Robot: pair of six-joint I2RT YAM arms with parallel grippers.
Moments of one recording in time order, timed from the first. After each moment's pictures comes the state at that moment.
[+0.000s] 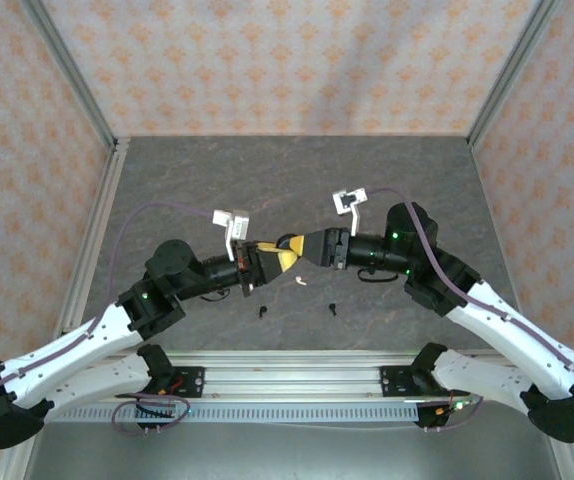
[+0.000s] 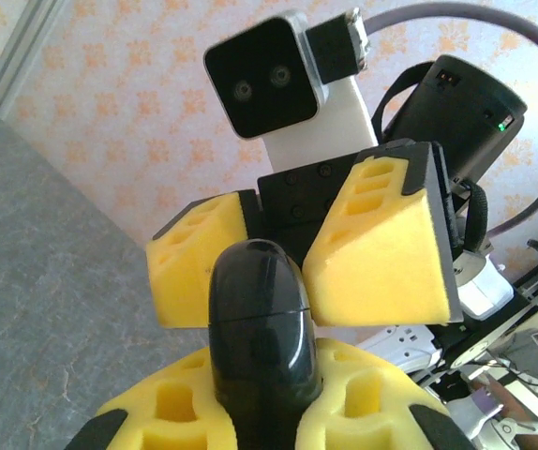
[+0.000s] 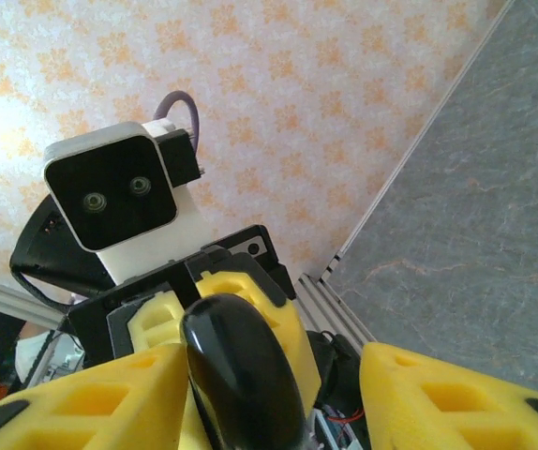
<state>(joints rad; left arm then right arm) -0.85 0.84 0.74 0.17 0.36 -0.73 0.80 0.94 1.01 -0.22 -0.53 0.85</state>
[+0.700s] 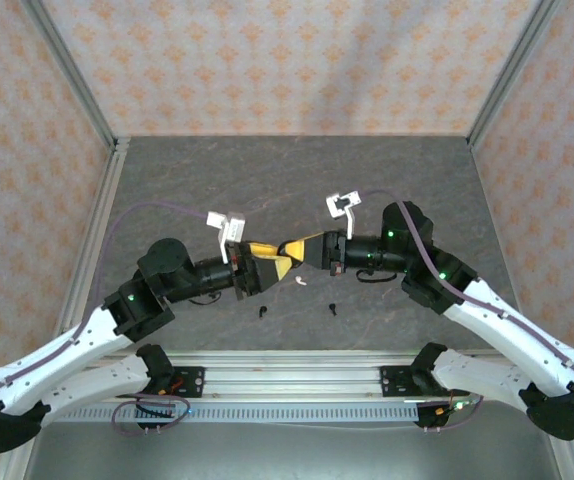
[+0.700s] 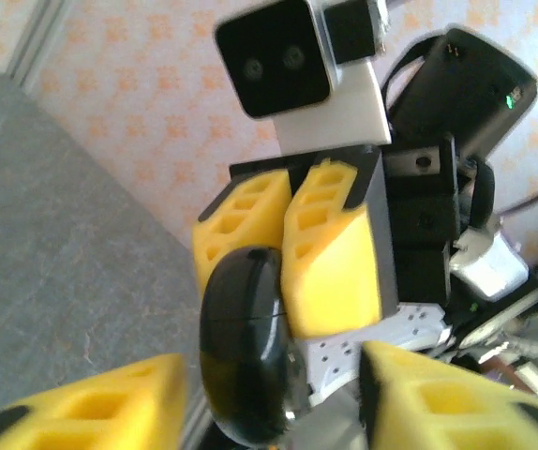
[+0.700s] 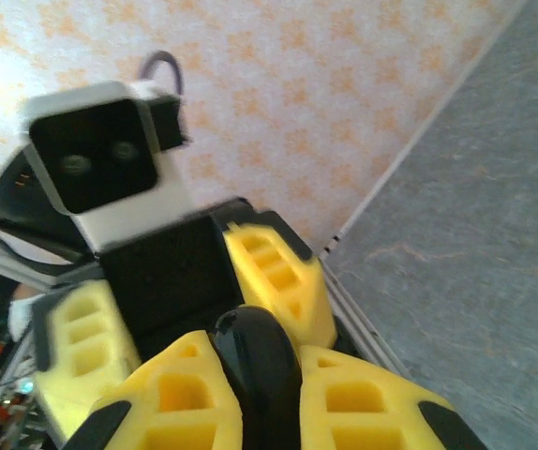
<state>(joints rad) -0.85 0.78 0.81 -0.05 0.33 -0.70 0.80 0.95 1.02 -0.26 -0.58 0.76</state>
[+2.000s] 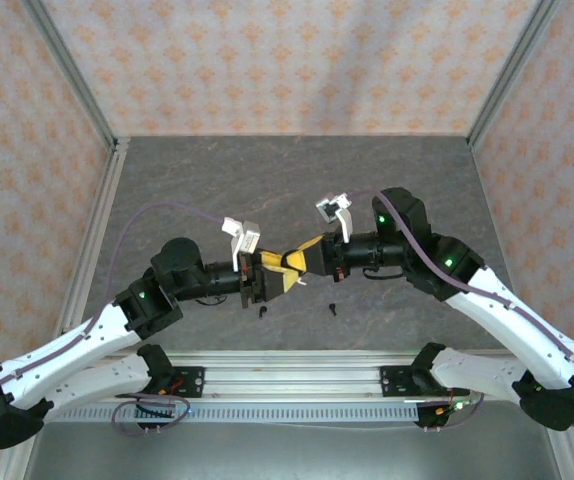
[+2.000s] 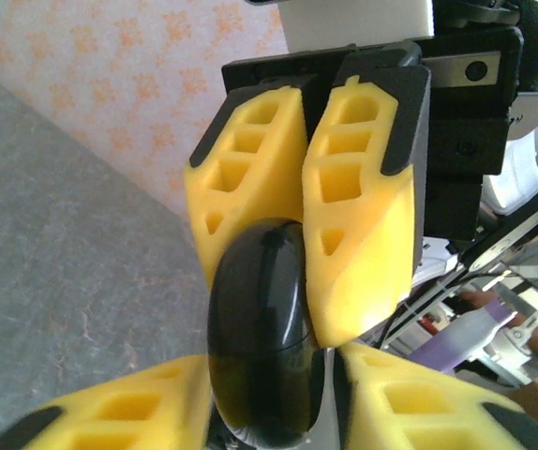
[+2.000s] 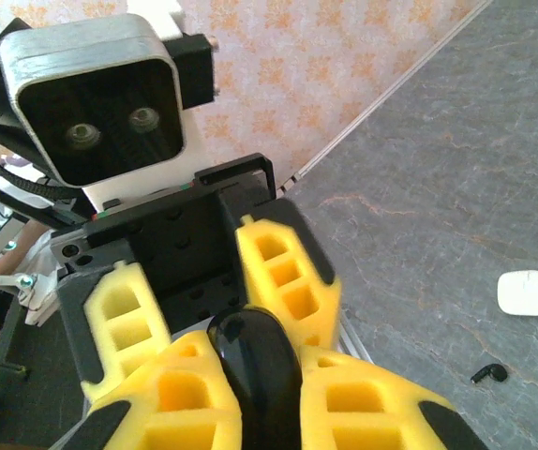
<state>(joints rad) -0.85 0.83 0.77 0.01 0.47 -0.58 0.80 1.02 1.21 -0.58 -0.63 0.45</state>
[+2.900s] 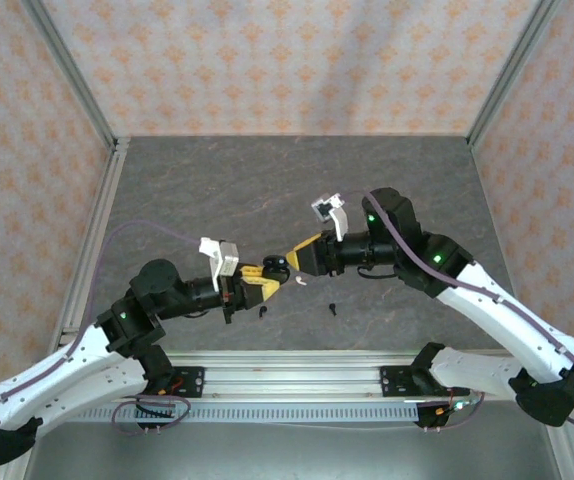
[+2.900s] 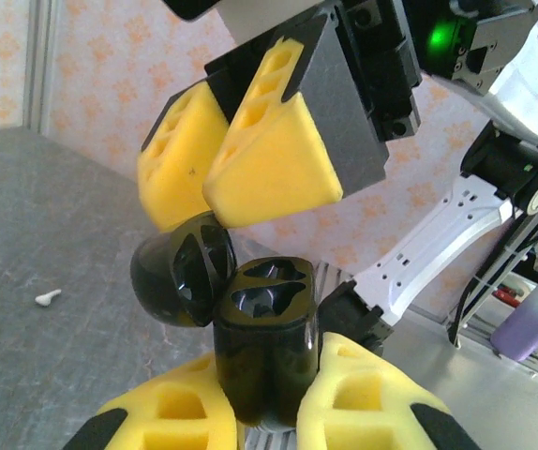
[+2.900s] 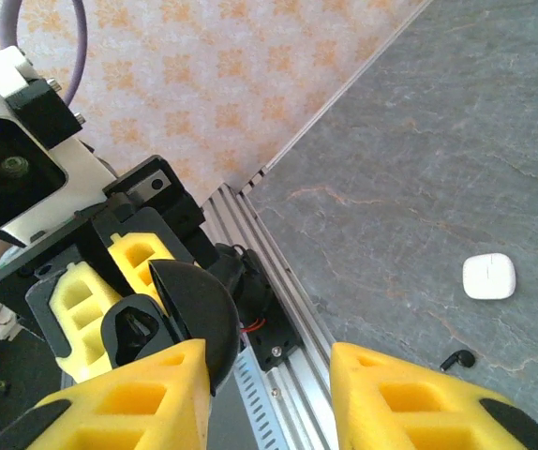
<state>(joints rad) -0.85 0.62 0.62 -0.03 0.39 -0.35 0.79 1.06 1.18 -0.58 -0.57 0.44</state>
